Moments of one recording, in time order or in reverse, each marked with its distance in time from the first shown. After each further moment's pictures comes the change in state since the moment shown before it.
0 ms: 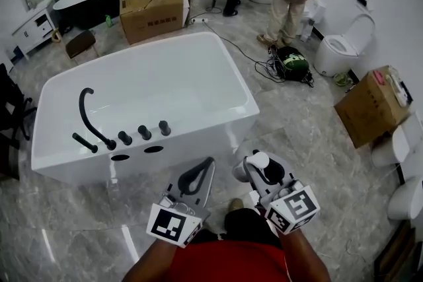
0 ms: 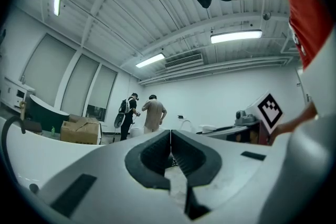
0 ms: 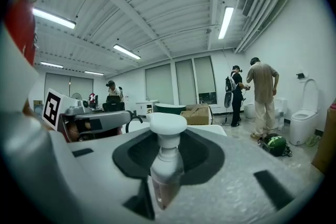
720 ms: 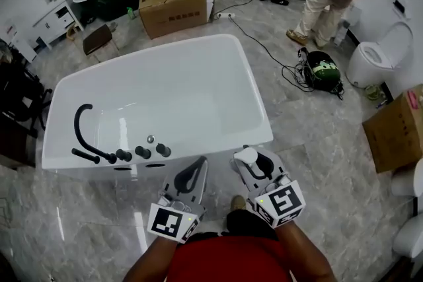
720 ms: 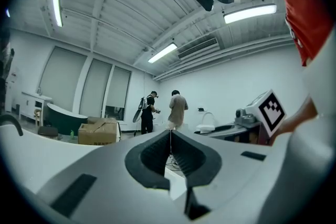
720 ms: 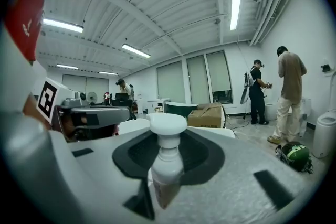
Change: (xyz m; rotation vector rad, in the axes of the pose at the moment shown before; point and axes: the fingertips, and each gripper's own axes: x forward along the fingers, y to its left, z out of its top) left arm 0.168 0.082 -0.051 0.060 0.059 0.218; right arm 0.147 -0.150 -0.022 -0.046 0.013 0.186
